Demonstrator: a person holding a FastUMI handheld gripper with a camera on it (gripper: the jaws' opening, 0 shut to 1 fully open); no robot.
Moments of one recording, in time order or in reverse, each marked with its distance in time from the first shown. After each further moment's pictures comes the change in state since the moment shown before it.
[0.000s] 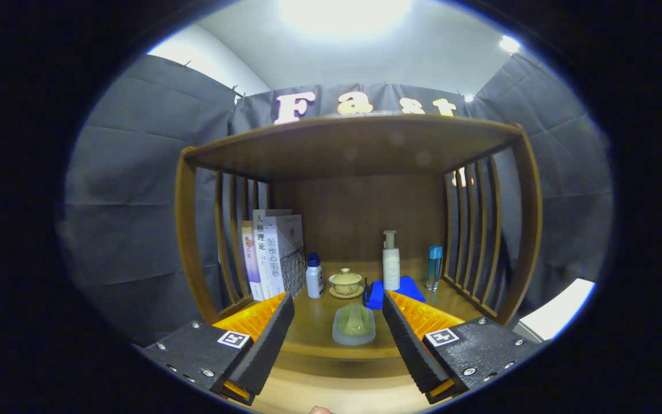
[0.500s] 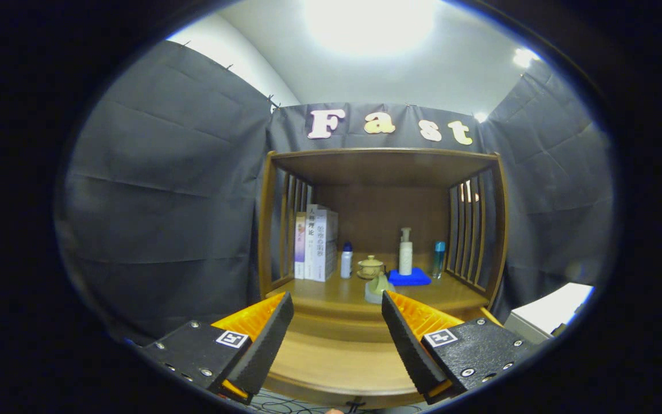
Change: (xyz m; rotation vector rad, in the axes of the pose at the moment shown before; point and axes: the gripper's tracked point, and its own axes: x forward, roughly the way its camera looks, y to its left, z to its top) arm -0.148 0.069 -0.043 -0.039 -0.060 0.064
